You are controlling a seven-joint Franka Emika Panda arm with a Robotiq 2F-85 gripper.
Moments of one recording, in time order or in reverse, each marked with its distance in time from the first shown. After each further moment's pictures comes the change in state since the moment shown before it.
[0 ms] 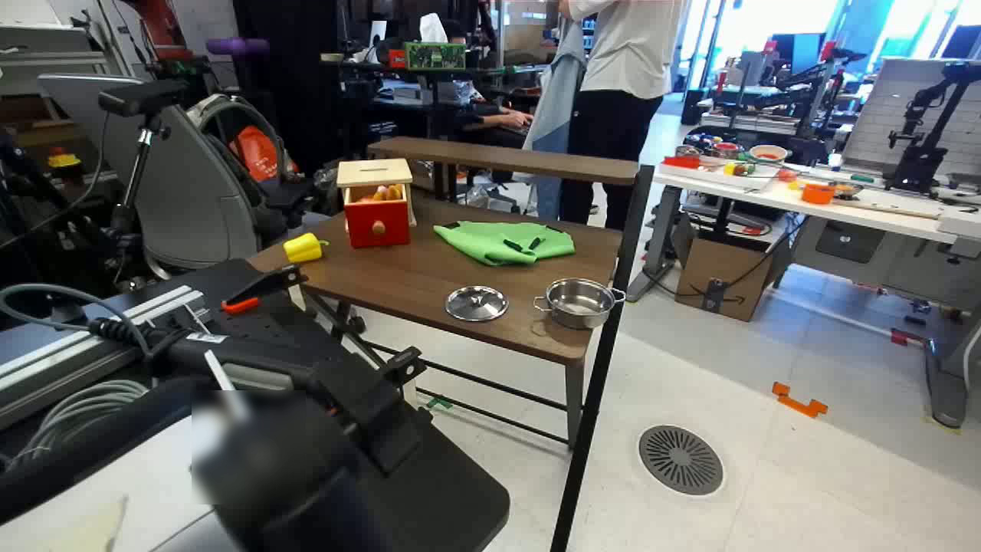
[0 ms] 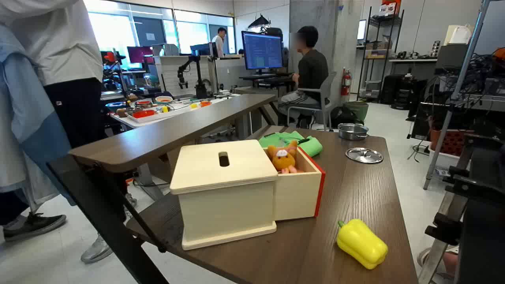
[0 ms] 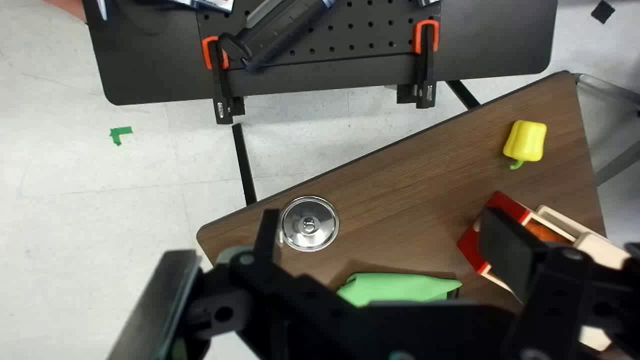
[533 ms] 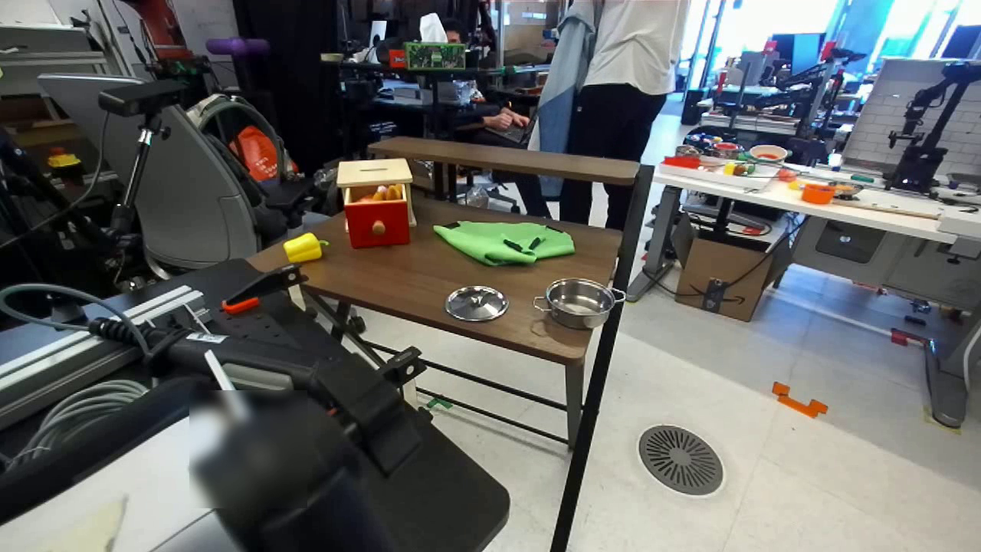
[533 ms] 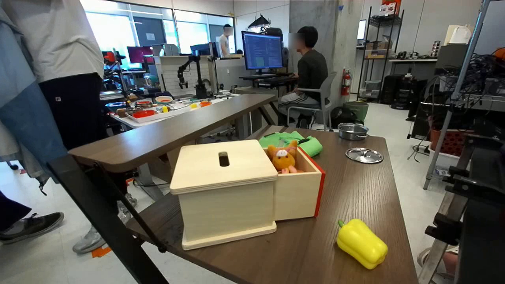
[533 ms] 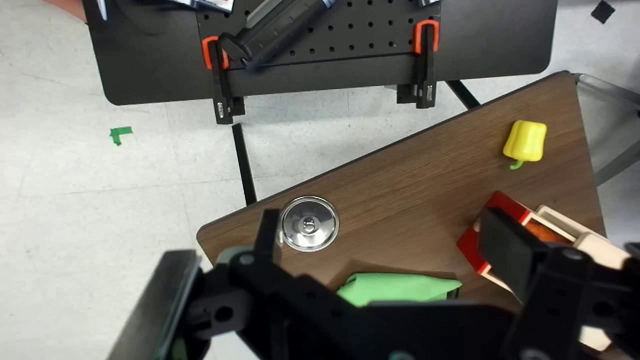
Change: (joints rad) arm 0.000 0.000 0.000 0.000 0.000 0.000 0.000
